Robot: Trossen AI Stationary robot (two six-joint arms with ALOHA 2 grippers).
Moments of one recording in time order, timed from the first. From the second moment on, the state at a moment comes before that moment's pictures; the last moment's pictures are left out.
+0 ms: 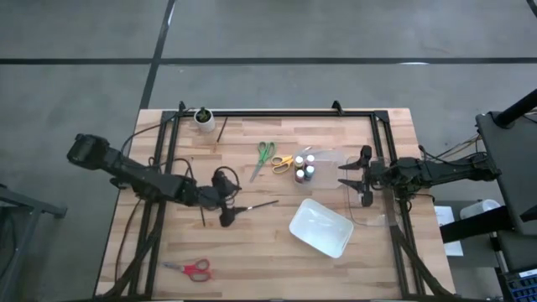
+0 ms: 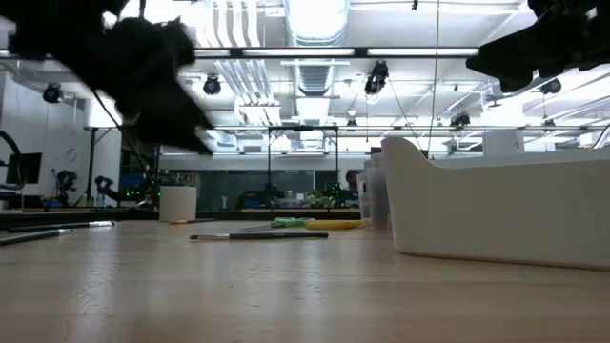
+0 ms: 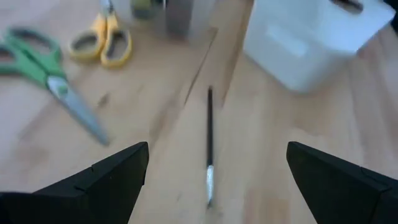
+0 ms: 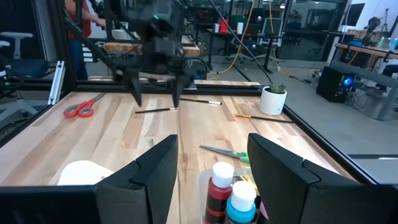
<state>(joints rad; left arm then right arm) -0.29 1.27 0.50 0.11 -0.35 -0.49 0.16 0.28 0.22 -0.02 0.26 -0.01</state>
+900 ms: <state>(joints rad) -0.27 1.67 1.18 -0.58 -0.55 -0.64 0.16 0.30 0.22 -0.03 0.26 -0.01</state>
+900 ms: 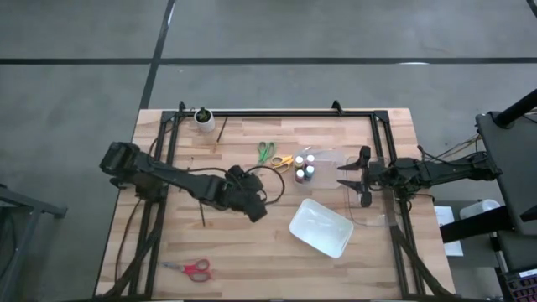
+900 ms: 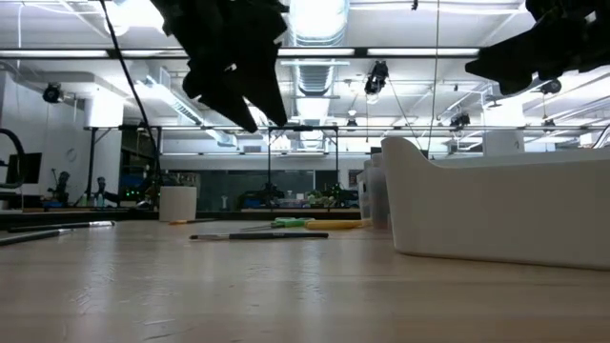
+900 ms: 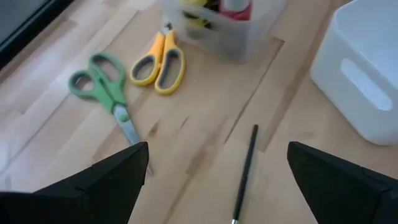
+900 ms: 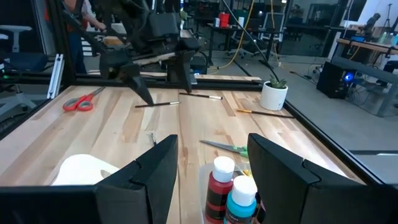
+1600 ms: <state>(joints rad) -0.15 1.72 1.09 -0.62 -0.38 -0.63 0.16 0.30 0.22 -0.03 0.26 -0.01</state>
